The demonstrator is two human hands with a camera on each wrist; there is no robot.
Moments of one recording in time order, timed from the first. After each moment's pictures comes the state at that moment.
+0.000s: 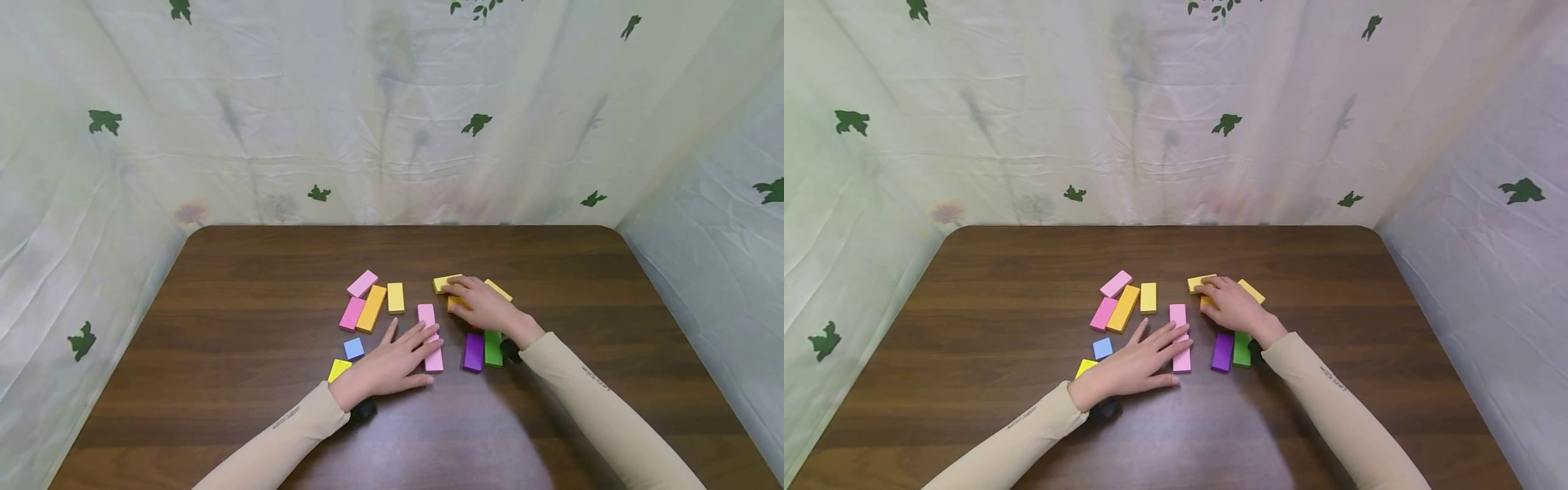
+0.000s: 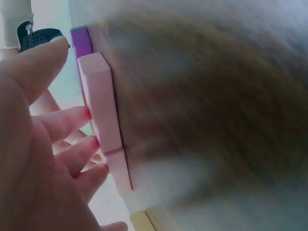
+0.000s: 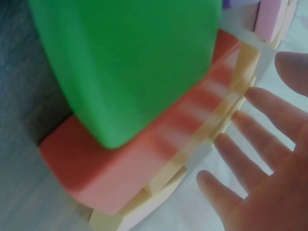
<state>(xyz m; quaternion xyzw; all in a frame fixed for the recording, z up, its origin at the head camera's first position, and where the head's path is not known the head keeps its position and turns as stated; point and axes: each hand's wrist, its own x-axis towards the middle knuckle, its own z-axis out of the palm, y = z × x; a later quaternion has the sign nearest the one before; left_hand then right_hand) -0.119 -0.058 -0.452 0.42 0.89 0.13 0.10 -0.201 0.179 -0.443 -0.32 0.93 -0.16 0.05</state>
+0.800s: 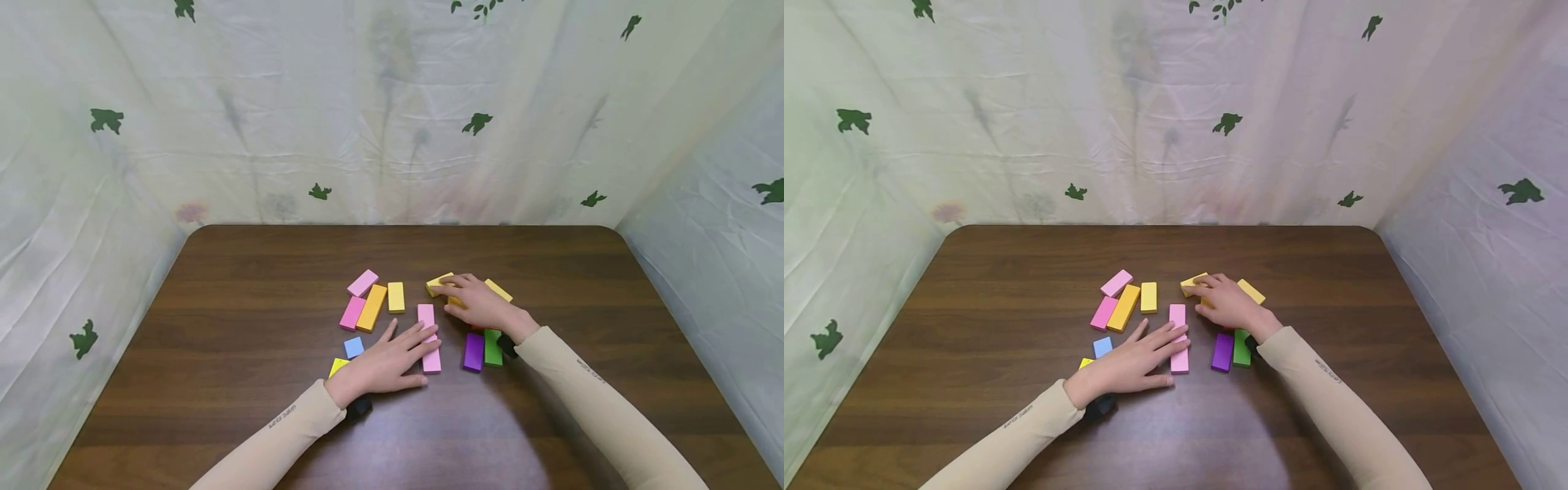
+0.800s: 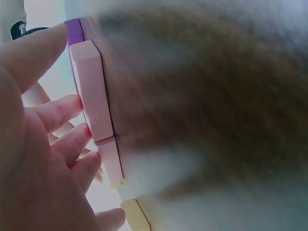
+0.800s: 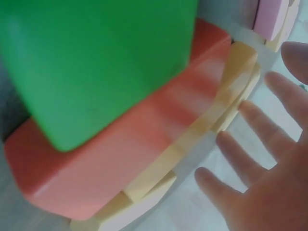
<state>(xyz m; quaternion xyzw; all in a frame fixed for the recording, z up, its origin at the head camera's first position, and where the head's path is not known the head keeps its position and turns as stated) -0.123 -0.066 -0.456 0.44 0.88 0.12 0.11 -0.208 0.174 -0.444 -0.35 0.92 -0.16 0.06</state>
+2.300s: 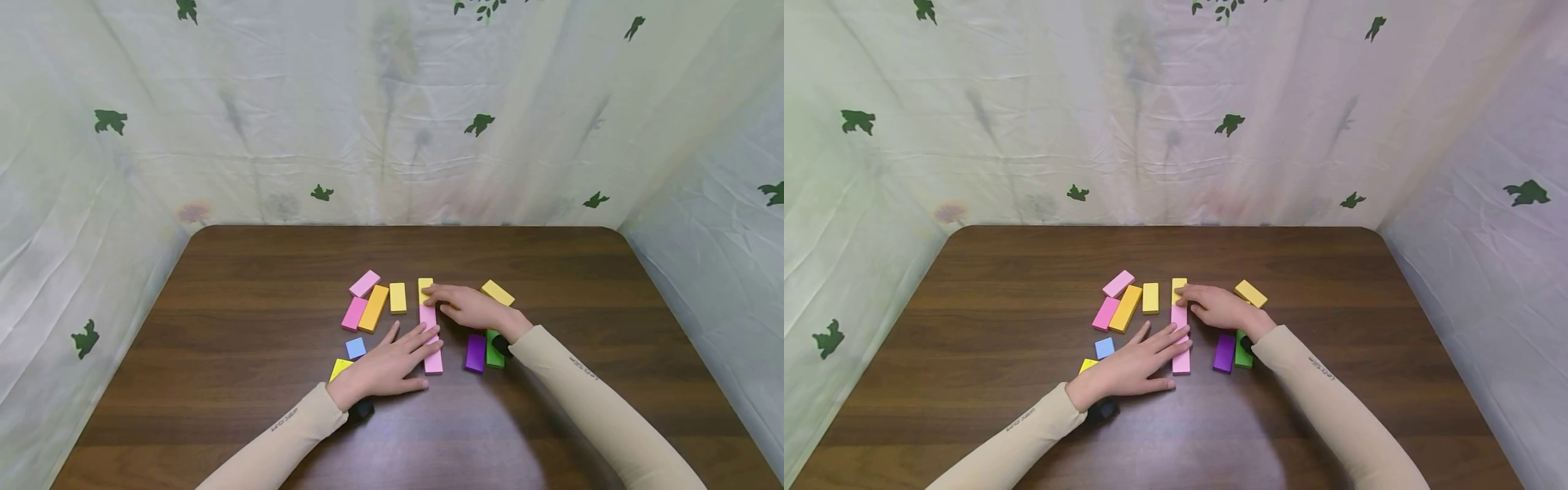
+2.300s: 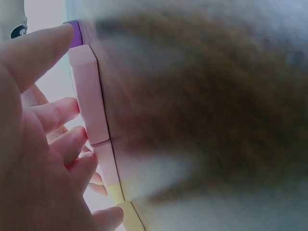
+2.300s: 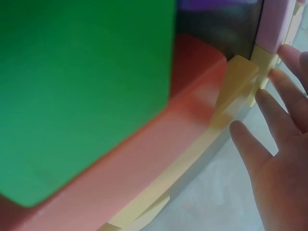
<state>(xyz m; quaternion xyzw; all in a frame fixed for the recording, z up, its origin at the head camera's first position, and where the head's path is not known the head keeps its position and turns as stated) -0.121 -0.066 -0.457 0.44 0.88 0.11 0.10 -0.213 0.159 -0.445 -0.42 0.87 -0.23 0.10</state>
